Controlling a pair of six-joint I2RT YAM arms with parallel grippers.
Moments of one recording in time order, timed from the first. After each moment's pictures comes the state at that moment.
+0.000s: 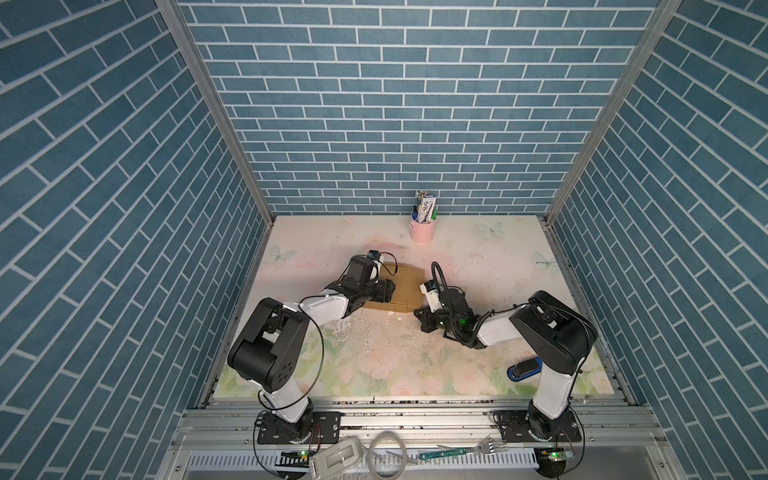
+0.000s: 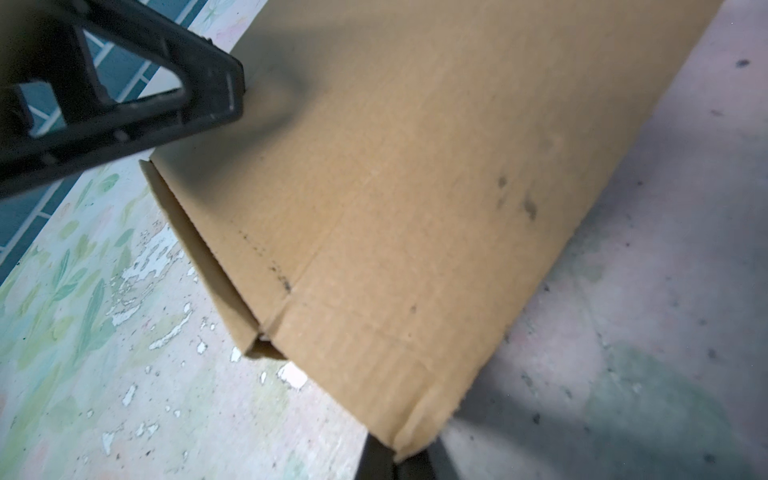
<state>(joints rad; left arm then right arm) -0.46 1.67 0.87 0.05 0.17 -0.28 0.77 1.85 0.66 0.57 -0.21 0.39</state>
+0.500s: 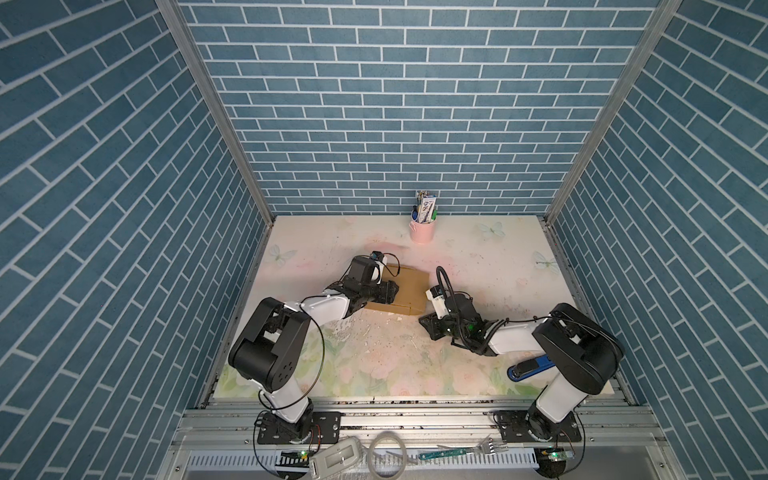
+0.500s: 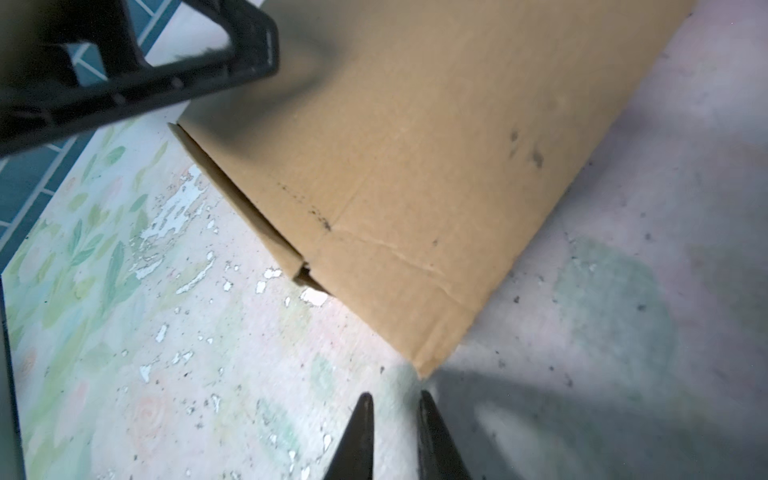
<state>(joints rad) -0.47 1.68 0.87 0.05 0.22 -0.28 0.79 1.64 0.56 0.44 -0.18 0.40</state>
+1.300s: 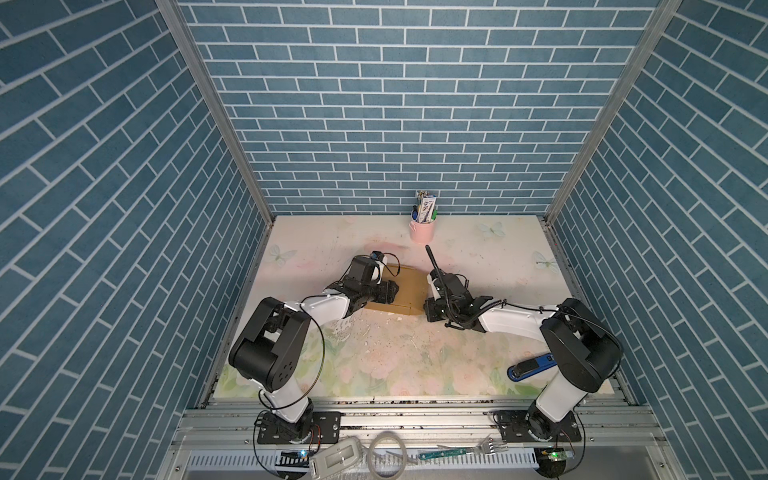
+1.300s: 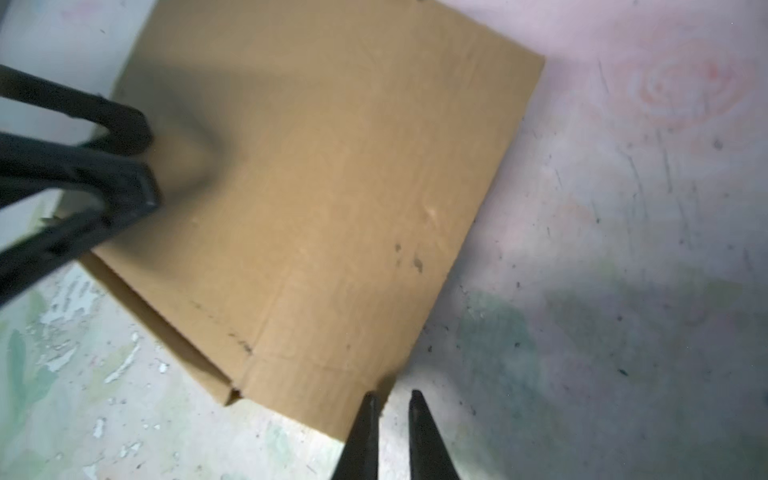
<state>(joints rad) -0.47 1.68 0.87 0.05 0.22 -0.28 0.77 1.71 0.87 -0.04 -0.02 0.47</state>
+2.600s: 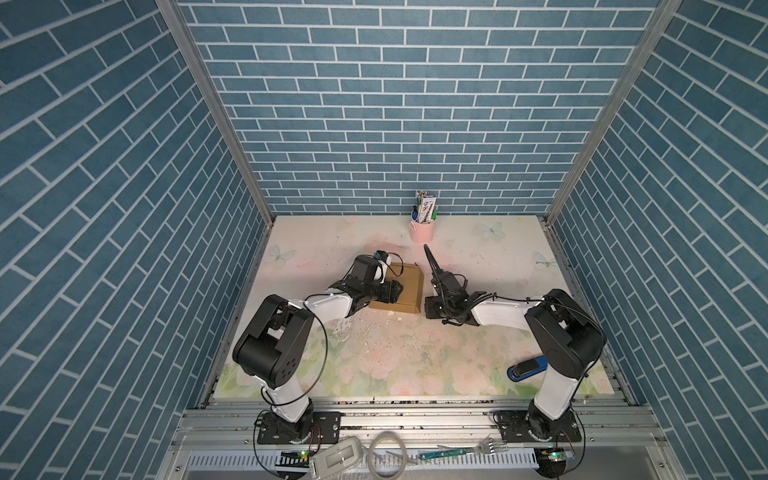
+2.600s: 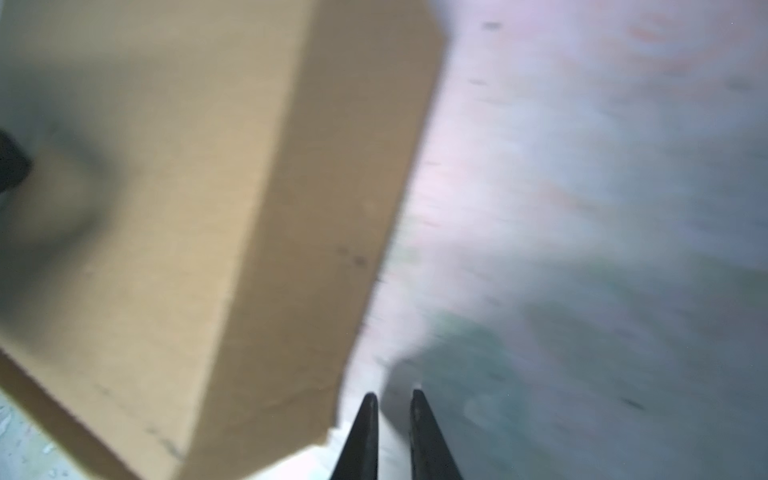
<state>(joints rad) -0.49 1.71 0.89 0.08 0.26 -0.27 0.69 1.76 0.89 -0.07 -0.01 0.55</state>
